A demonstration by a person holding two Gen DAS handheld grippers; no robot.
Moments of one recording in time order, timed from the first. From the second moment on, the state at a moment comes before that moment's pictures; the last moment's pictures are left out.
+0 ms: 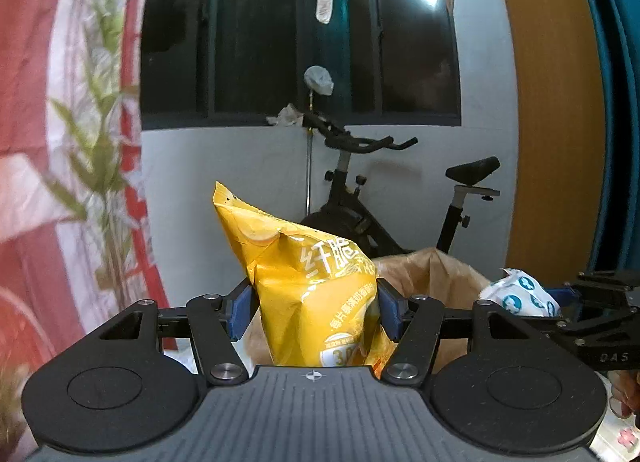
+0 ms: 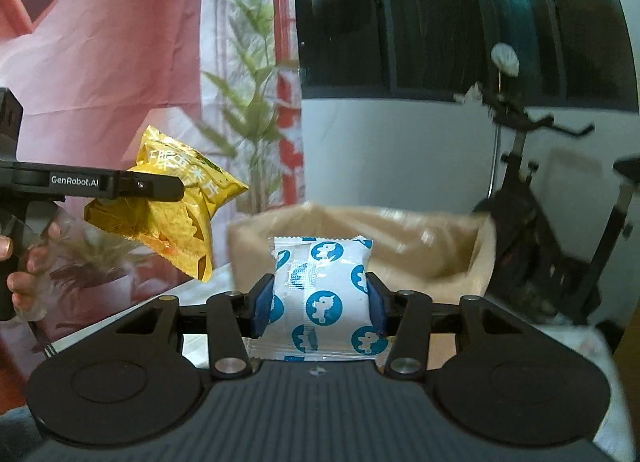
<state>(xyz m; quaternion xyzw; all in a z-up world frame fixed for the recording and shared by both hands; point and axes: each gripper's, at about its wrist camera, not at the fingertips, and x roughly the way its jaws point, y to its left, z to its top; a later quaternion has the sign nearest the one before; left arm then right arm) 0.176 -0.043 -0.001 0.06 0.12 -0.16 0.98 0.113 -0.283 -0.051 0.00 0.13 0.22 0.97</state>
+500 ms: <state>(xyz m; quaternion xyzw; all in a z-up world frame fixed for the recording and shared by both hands) 0.285 -0.091 -0.016 0.05 0.15 -0.15 0.98 0.244 -0.290 -0.039 0.03 0.15 0.15 0.98</state>
